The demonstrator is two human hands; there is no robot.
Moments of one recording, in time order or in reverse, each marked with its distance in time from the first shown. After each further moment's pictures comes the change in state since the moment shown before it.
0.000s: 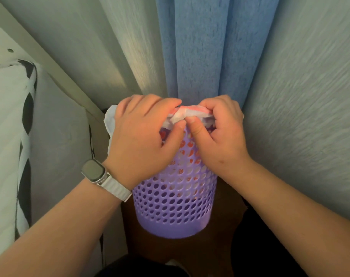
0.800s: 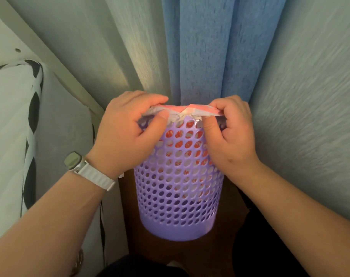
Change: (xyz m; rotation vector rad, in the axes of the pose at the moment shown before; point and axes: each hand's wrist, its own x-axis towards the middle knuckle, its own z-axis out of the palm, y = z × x) left_hand 0.005 -0.027 -0.015 -0.219 -0.008 -0.058; right_hand 0.002 0.005 -0.005 0.009 0.037 0.012
